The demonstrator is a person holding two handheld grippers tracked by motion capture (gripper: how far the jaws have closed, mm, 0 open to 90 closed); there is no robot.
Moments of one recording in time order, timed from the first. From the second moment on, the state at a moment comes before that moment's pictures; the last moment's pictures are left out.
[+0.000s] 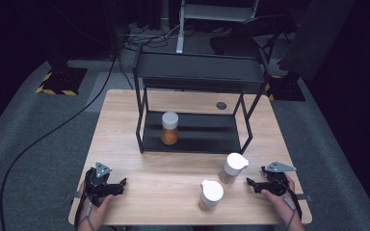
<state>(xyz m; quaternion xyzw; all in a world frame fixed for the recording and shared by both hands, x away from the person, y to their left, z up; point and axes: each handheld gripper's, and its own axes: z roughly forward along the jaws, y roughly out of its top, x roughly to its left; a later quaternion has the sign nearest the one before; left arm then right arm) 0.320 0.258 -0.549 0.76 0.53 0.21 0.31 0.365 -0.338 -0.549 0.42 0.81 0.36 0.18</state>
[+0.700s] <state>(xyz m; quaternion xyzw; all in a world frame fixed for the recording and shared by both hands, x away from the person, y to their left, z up) 0.320 0.258 -0.549 0.77 0.52 0.20 0.31 0.350 -0.352 -0.535 0.45 0.78 0.39 0.20</state>
